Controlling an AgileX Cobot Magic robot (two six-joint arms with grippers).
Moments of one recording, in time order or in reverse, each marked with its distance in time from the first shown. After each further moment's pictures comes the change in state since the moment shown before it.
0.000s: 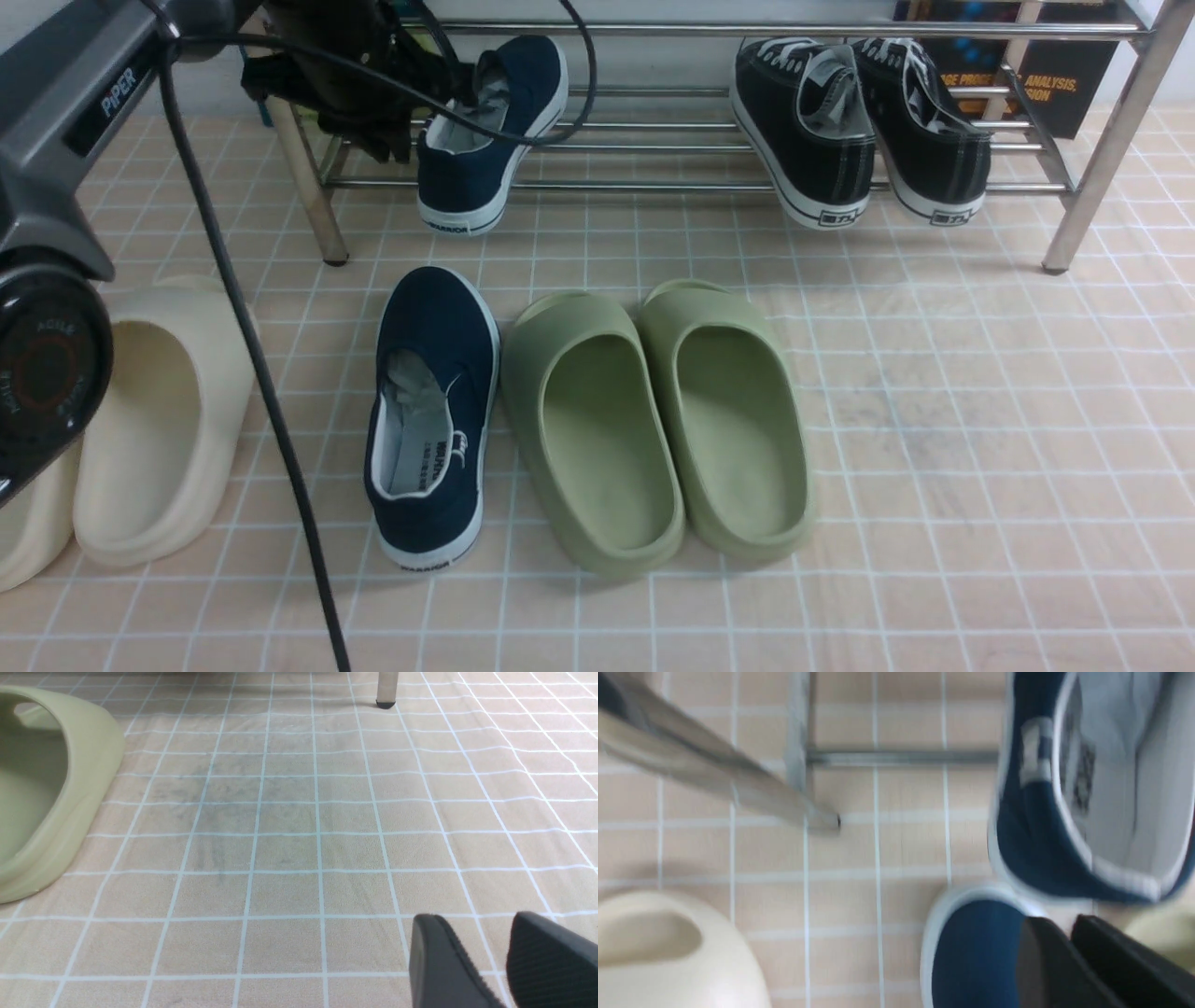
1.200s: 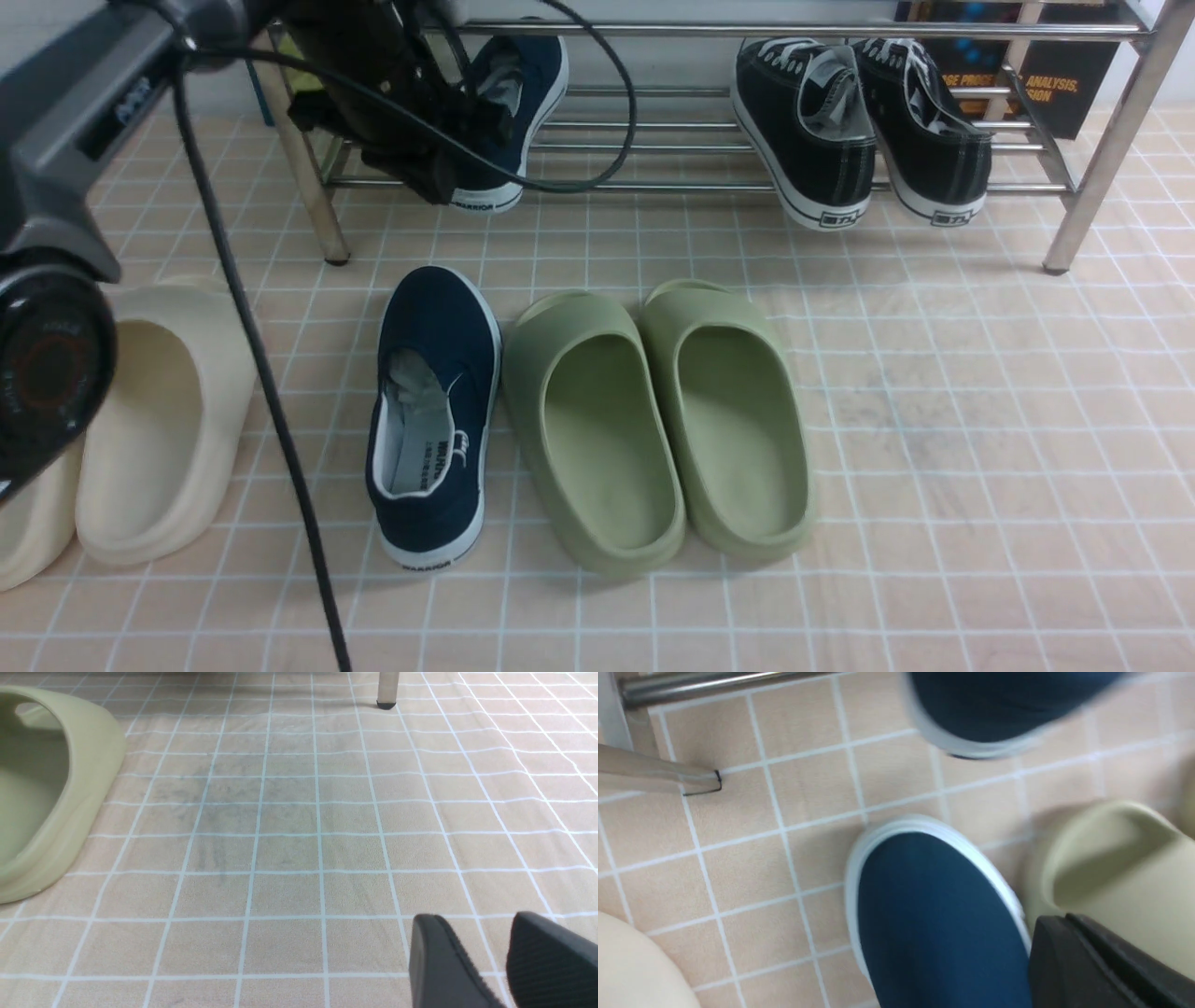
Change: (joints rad) right arm 0.000 0.000 0.000 -0.001 0.000 0.000; left arm -0.002 -0.055 0.028 -0.187 0.047 0.202
